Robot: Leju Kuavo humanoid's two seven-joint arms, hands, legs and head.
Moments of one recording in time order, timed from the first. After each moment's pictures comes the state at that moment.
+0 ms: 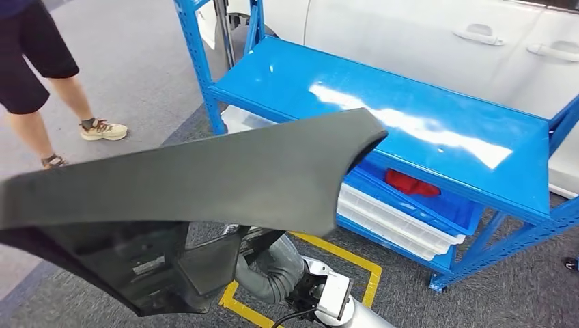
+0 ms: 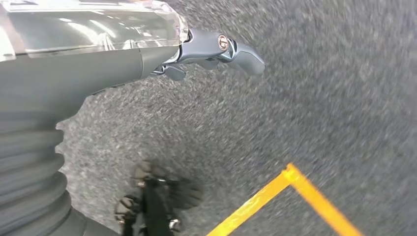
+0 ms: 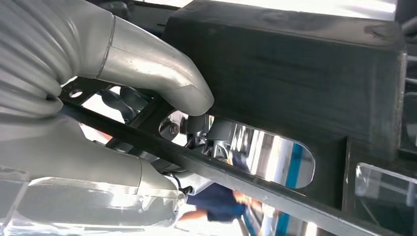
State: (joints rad) left arm -0.06 0.01 0.77 -0.21 -0.32 0.08 -0.48; right arm -0.34 0.03 0.84 -1.57 0.01 0.10 -0.70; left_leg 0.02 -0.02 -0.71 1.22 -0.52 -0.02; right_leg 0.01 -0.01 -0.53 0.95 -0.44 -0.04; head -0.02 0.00
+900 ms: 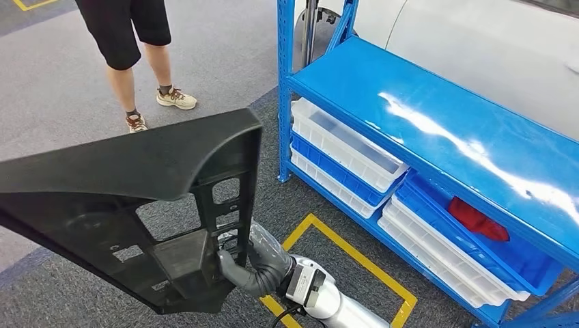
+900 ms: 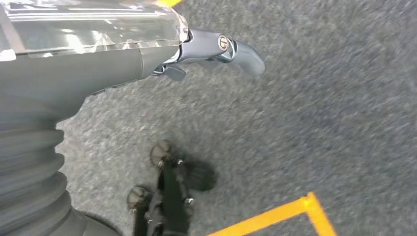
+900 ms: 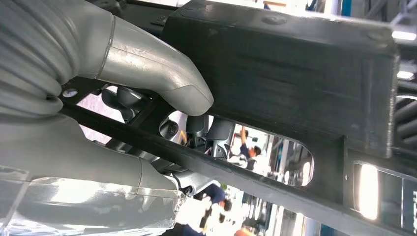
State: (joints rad) left arm -0.05 -0.04 0.77 -0.21 -0.34 0.09 -0.46; right arm -0.37 0.07 0.87 -1.41 0.05 0.07 -0.69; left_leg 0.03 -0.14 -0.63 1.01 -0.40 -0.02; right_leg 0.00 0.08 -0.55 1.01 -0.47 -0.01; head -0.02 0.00
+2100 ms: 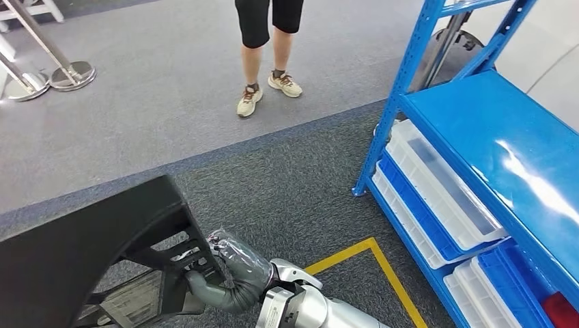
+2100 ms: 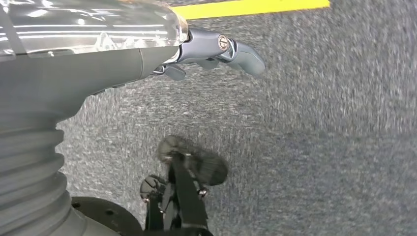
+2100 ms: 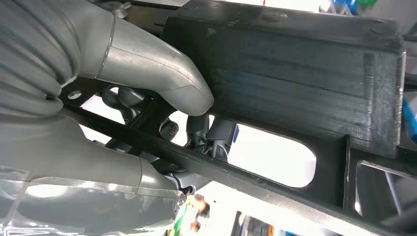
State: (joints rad) left arm -0.05 -0.06 0.80 -0.21 -0.34 0.10 -0.43; right arm -0.42 0.09 0.98 -1.45 0.12 0.00 -0.64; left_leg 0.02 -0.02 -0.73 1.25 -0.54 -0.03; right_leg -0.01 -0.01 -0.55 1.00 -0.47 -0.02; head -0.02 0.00
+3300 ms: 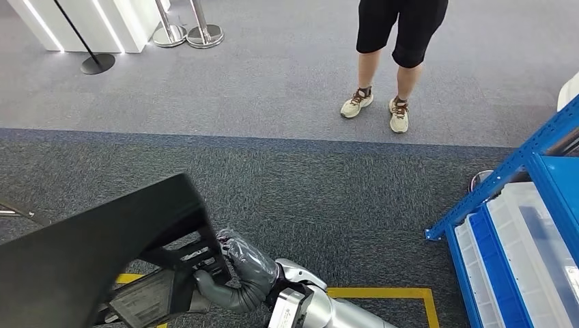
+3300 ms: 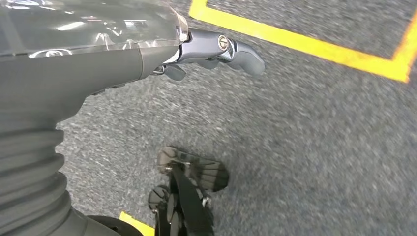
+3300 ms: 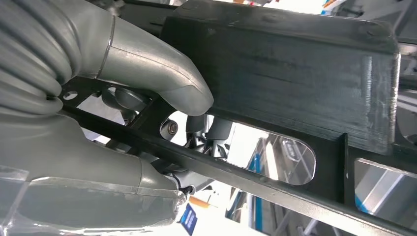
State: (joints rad) left arm -0.05 -0.02 0.80 -0.21 -0.43 0.07 -0.40; right arm -0.43 0.06 0.99 -1.47 0.09 -0.03 -0.69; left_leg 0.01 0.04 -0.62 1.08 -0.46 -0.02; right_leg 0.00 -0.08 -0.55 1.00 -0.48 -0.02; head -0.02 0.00
